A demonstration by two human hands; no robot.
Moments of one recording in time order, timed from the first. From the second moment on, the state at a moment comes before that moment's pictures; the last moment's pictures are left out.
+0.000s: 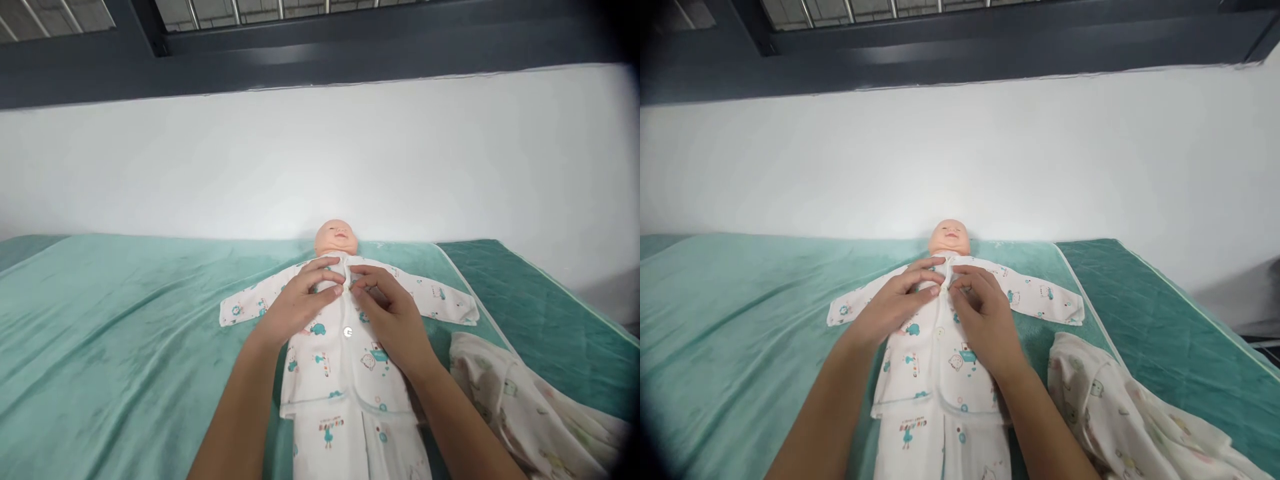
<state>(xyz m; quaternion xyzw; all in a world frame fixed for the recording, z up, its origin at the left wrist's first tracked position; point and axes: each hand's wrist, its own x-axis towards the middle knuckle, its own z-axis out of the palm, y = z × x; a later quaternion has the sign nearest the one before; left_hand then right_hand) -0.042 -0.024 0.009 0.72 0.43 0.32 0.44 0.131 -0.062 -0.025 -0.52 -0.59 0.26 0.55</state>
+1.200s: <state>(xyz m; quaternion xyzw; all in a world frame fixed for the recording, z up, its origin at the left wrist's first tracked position) -0.024 -0.032 0.010 0.80 0.38 0.35 0.31 0.137 -0.061 -0.023 -0.52 -0.56 0.25 0.60</state>
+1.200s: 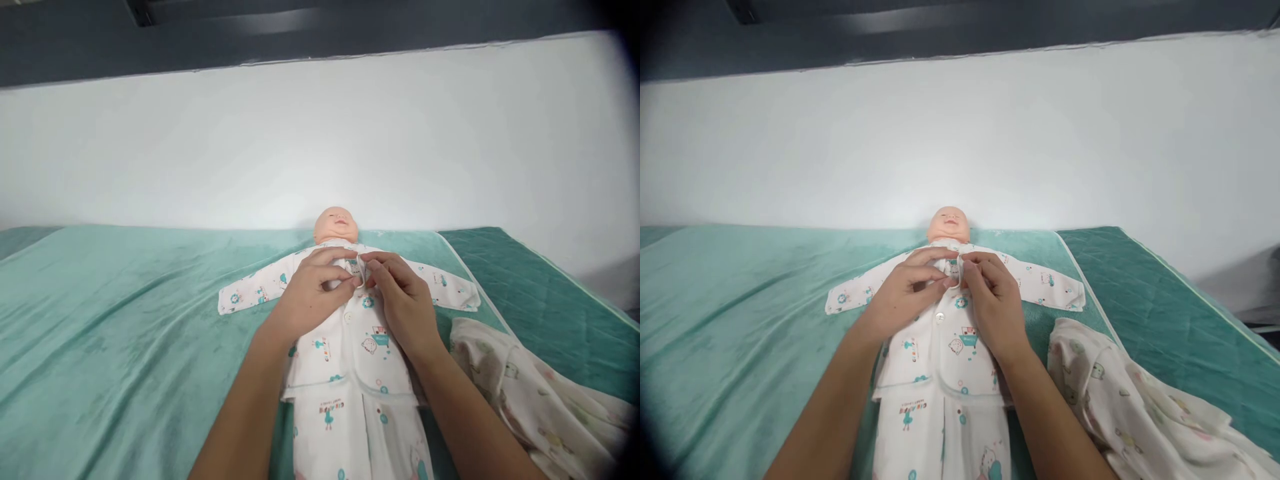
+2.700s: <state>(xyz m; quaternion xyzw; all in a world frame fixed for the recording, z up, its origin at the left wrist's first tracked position) -0.058 -0.028 0.027 0.82 0.31 0.18 0.45 0.168 -0.072 -0.003 -0.45 -0.73 0.40 0.32</state>
